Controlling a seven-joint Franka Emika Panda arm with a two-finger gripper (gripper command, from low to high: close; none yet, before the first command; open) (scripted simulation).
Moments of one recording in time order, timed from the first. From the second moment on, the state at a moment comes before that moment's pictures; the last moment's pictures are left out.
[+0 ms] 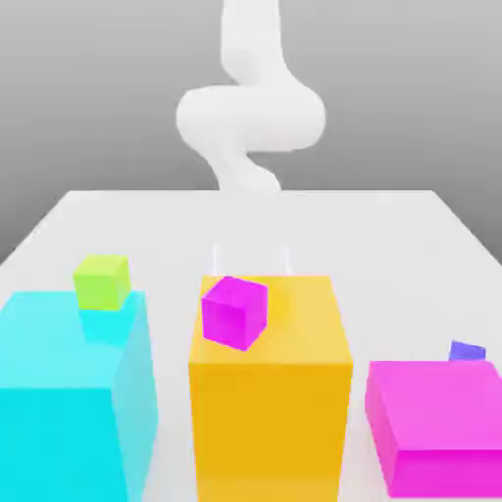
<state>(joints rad) 0.00 -0.73 -0.07 -2.33 0.01 2.35 0.73</state>
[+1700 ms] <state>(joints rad) -0.36 0.18 -0.54 -2.75 0.34 2.89 -0.24</state>
